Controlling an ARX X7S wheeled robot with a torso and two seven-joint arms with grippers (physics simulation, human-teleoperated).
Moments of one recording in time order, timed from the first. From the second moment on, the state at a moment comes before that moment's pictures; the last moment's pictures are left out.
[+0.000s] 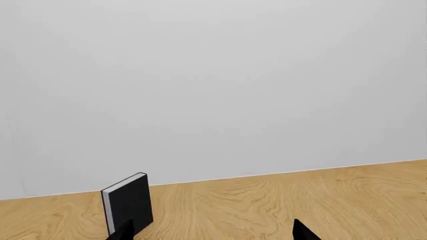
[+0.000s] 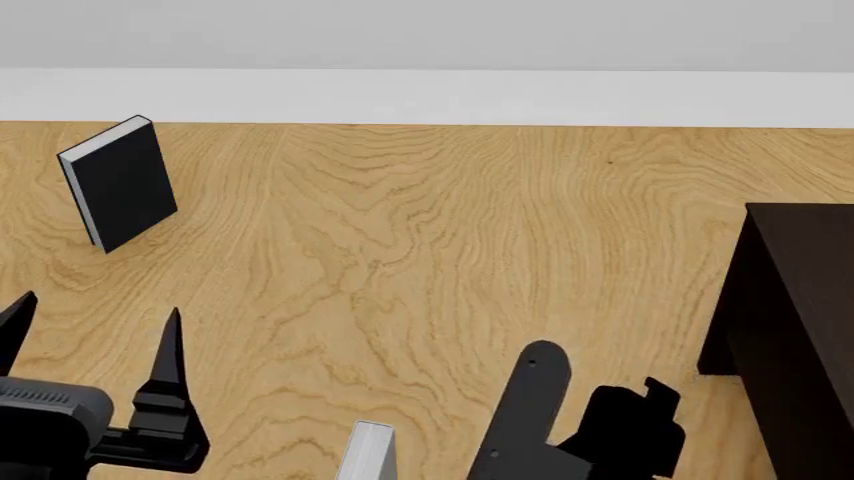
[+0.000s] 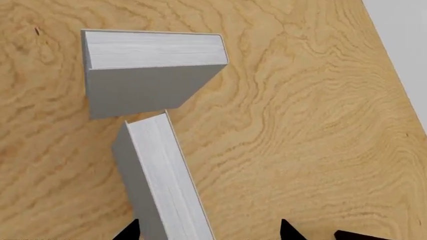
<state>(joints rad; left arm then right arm) -0.19 -0.26 0.17 0.59 -0.23 -0.55 -0.23 1.13 0.95 -1.04 -0.65 0.84 1.24 -0.16</state>
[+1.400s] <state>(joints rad) -0.18 -0.29 0.19 0.60 -0.26 -0.54 -0.26 1.11 0.82 -1.26 -0.31 0.76 1.07 -0.29</state>
